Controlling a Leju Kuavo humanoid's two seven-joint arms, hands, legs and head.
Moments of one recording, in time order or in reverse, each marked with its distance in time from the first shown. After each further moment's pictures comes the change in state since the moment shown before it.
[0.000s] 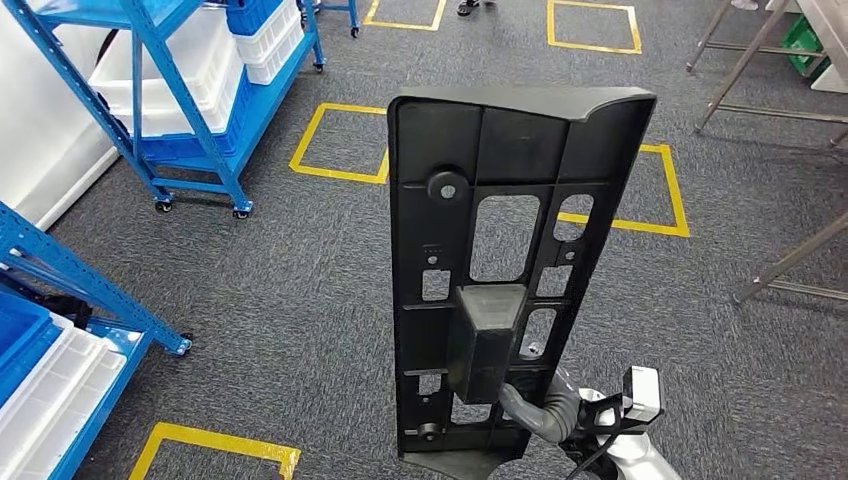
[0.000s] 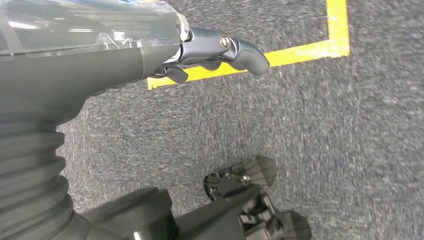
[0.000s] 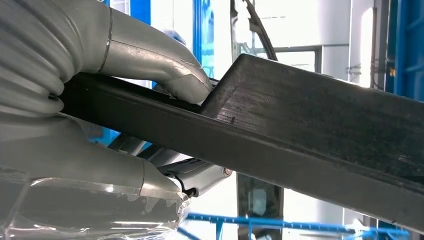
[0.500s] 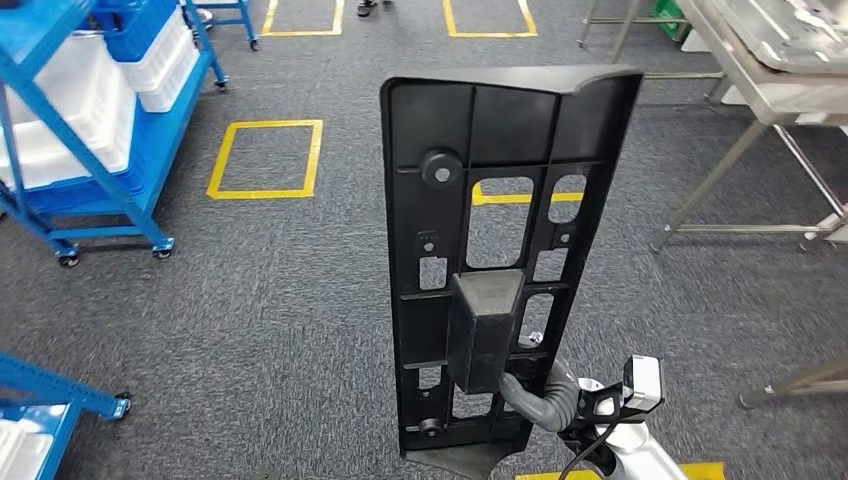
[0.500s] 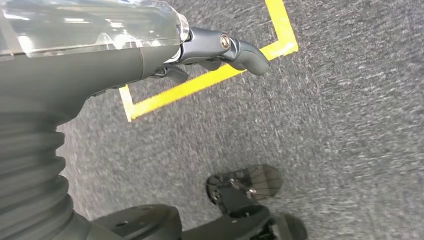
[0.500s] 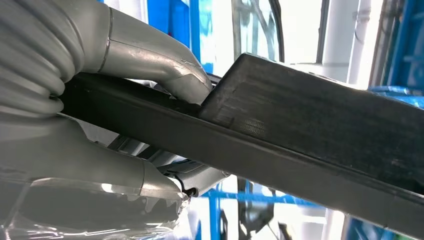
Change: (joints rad) left arm 0.002 0.008 0.001 0.000 0.012 0.005 0.001; right arm -0.036 0.003 0.002 0.014 -0.016 0.003 0.004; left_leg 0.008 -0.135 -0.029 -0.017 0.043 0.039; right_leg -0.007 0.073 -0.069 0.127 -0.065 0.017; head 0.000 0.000
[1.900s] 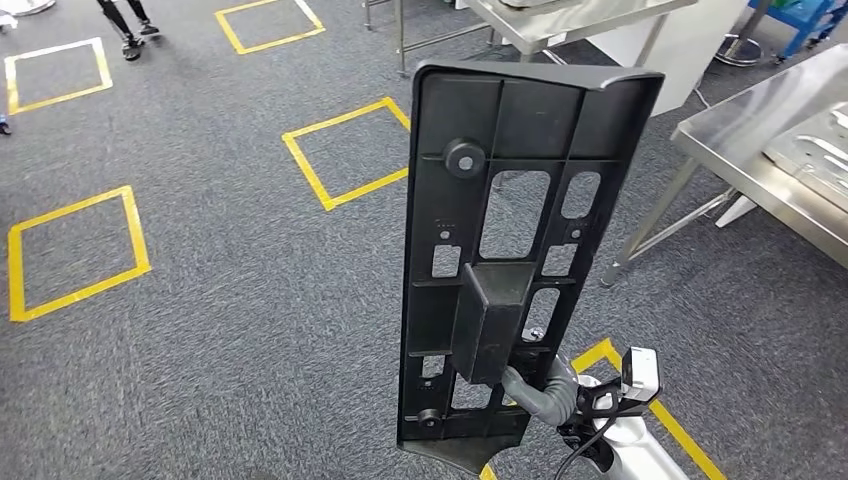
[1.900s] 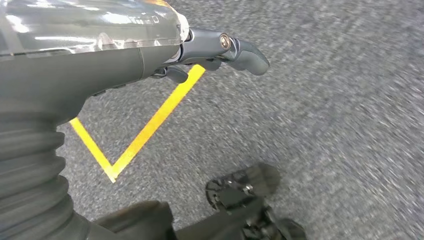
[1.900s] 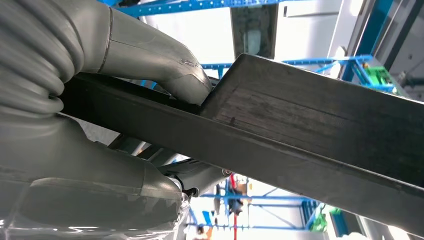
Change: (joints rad) left arm 0.002 0.010 0.001 0.000 0.006 0.005 -0.014; right arm -0.016 0.011 -0.005 0.048 -0.028 0.025 -0.001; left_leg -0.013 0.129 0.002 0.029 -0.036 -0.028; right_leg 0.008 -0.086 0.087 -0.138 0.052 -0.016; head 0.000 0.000
